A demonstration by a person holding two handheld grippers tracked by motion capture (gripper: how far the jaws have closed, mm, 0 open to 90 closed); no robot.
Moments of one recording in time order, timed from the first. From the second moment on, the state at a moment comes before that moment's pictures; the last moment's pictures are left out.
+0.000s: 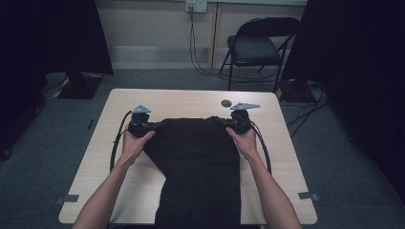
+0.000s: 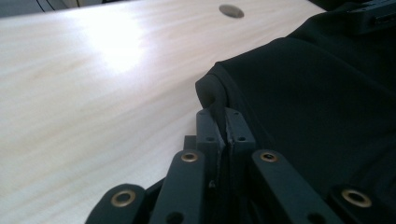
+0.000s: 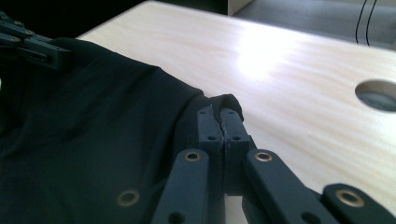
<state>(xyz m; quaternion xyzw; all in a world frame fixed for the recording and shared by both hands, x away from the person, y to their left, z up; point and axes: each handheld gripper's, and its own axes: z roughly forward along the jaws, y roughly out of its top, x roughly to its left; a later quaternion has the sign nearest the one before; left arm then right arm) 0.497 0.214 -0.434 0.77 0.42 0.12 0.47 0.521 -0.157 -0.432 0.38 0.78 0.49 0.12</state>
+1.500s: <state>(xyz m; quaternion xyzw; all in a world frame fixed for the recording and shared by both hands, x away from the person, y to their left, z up) 0.552 0.192 -0.338 0.75 0.40 0.19 0.50 0.571 -0.147 -0.323 0.38 0.74 0.51 0.21</state>
